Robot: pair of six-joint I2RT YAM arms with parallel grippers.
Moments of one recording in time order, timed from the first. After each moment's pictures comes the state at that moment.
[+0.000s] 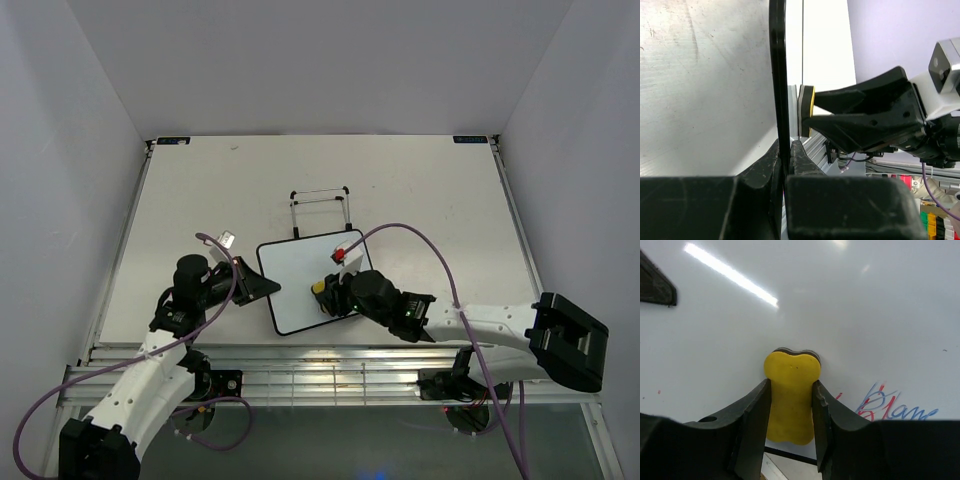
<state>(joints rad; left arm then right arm) -0.28 0.67 0.32 -0.06 0.65 -0.83 1.16 1.26 0.56 0.24 0.25 0.39</state>
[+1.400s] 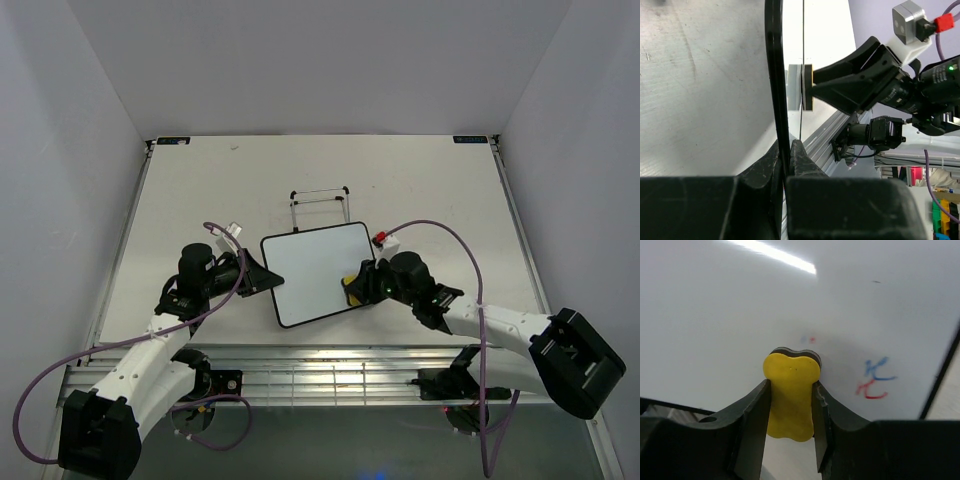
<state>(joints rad) -0.27 0.84 0.37 0.02 0.70 -0.74 0.77 1.15 0.38 0.27 -0.10 0.45</state>
